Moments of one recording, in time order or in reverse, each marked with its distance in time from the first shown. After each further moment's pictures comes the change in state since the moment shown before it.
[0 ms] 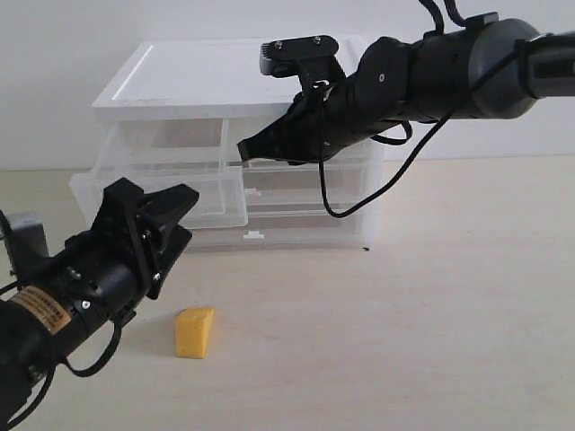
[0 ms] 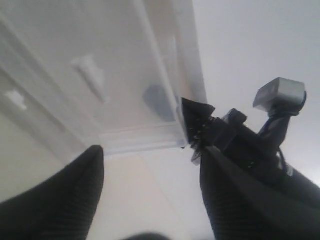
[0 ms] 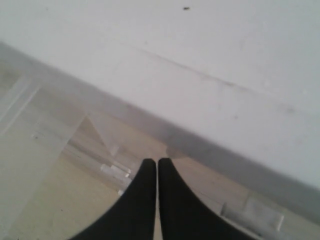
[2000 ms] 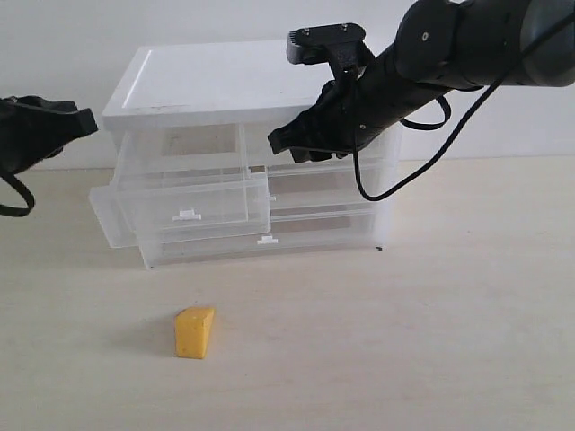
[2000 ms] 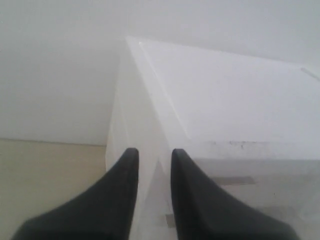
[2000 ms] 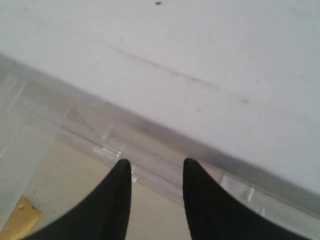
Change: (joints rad) left arm 0.388 -0.282 -0.318 0.084 0.750 1.031; right arm -0.061 -0.069 -0.006 0.025 0.199 -0.065
